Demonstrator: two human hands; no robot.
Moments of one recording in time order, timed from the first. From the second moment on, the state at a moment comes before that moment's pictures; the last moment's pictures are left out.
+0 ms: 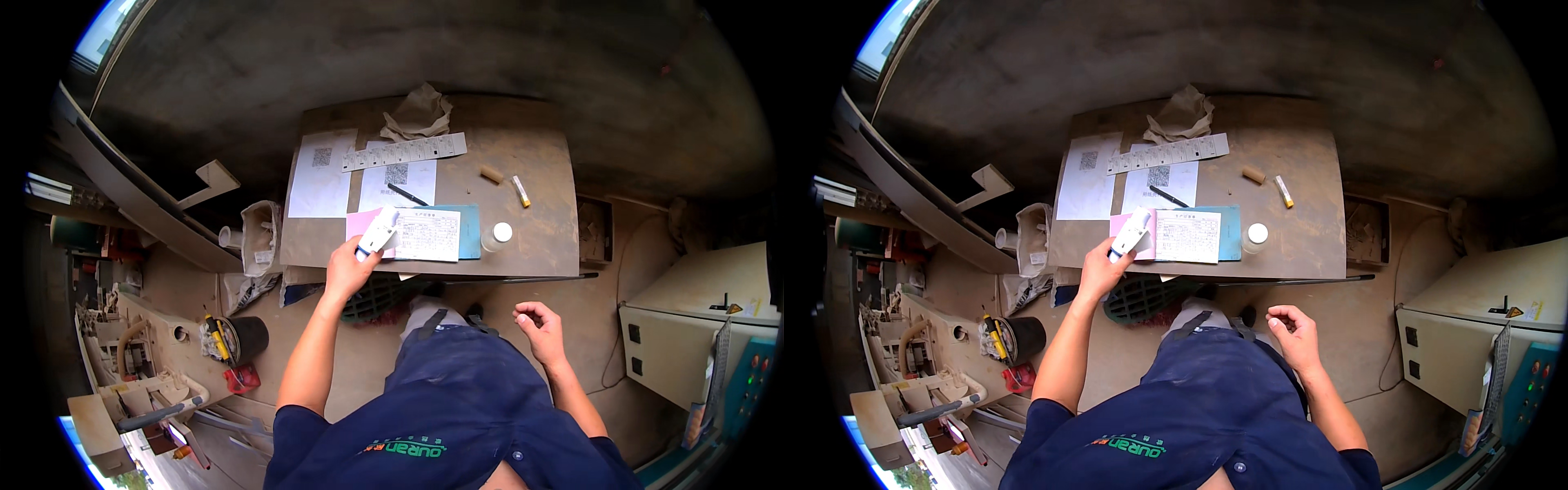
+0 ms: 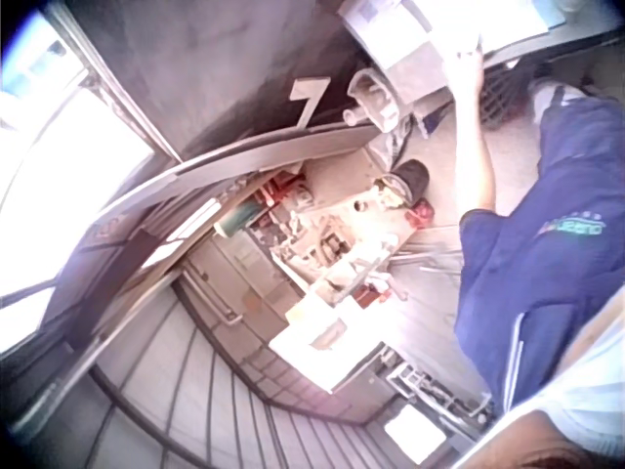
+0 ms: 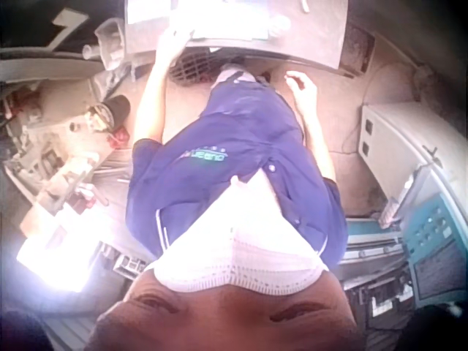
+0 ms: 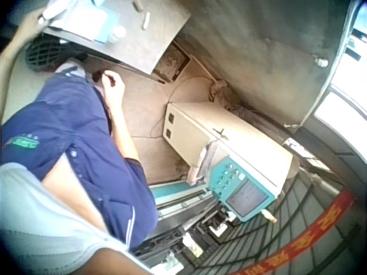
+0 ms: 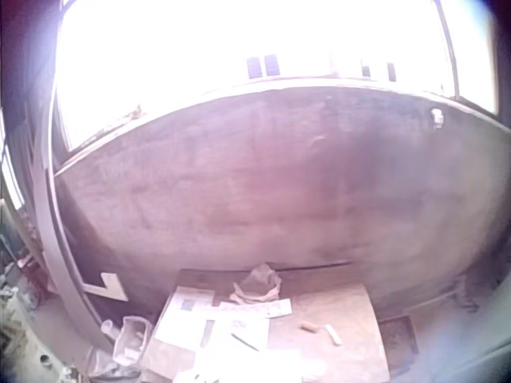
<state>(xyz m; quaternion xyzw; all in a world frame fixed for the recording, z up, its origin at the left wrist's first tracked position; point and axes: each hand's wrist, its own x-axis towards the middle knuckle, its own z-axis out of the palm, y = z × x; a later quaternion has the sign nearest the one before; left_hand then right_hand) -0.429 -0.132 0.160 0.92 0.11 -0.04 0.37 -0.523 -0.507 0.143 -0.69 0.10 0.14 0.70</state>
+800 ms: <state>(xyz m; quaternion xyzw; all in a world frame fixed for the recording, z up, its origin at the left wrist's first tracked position) -0.165 -0.001 0.057 0.98 -0.02 0.16 0.14 -0.536 -0.410 0.155 -0.69 0.31 0.08 0.65</state>
